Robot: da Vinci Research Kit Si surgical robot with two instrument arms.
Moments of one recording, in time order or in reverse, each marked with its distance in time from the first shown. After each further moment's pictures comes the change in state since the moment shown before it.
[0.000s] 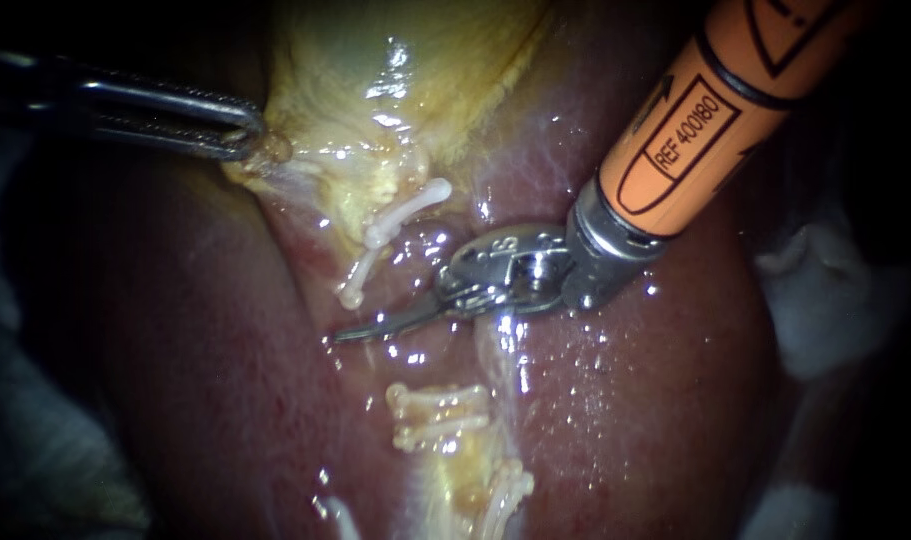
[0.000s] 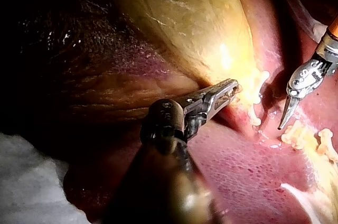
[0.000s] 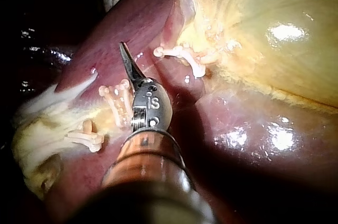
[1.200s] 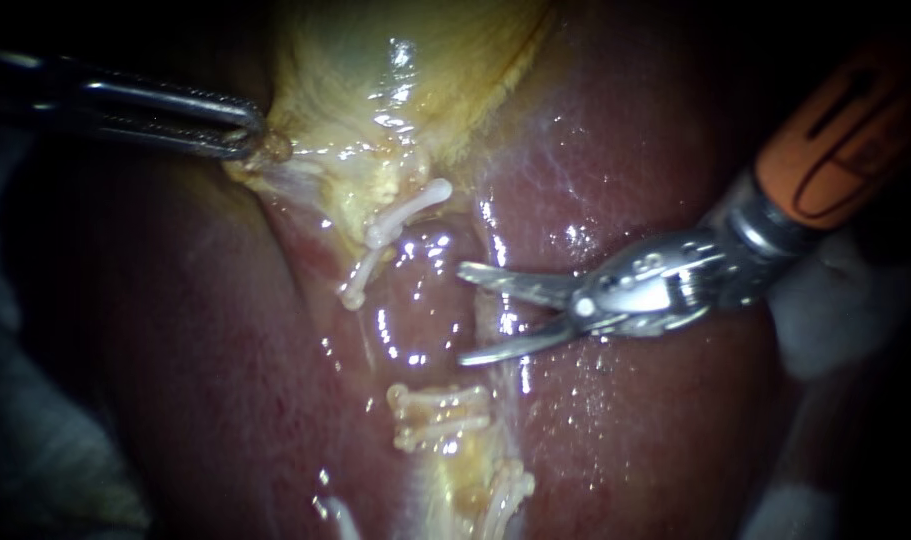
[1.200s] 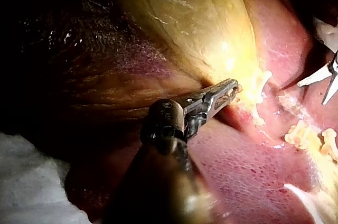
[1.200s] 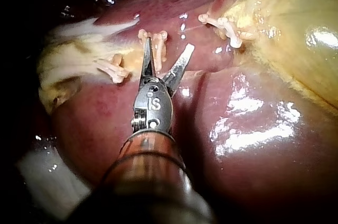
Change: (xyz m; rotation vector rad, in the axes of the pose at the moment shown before) right arm -0.001 -0.008 -0.011 -0.528 -0.121 -0.266; left arm 0.000 -0.001 0.000 0.000 0.000 0.003
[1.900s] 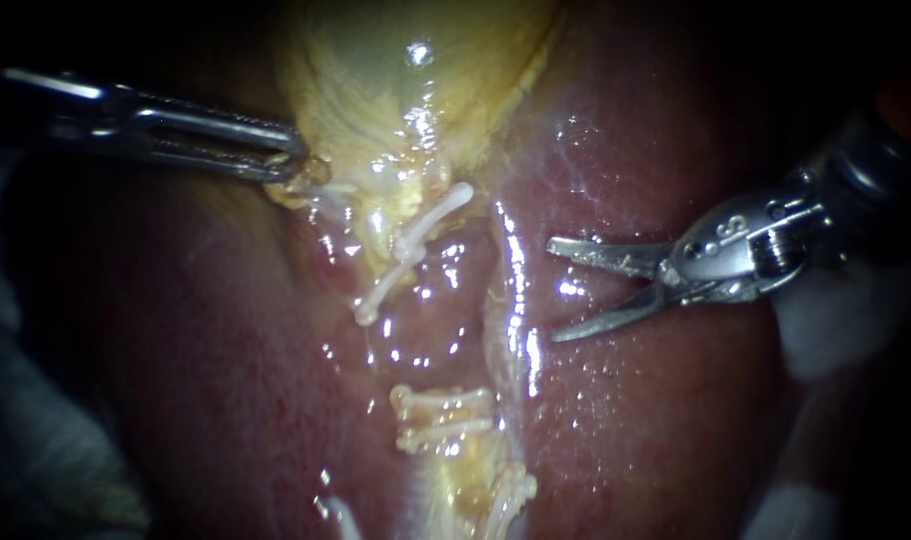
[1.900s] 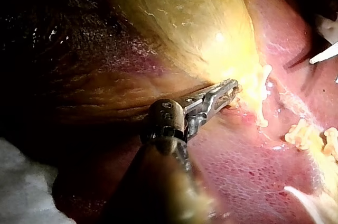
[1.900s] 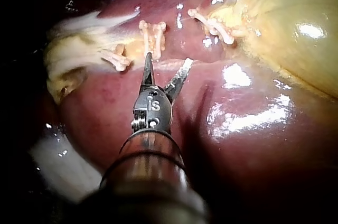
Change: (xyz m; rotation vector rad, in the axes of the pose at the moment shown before) right arm 0.000 0.002 -0.004 0.027 -0.150 -0.033; left arm -0.002 -0.001 0.006 -0.024 -0.012 0.016
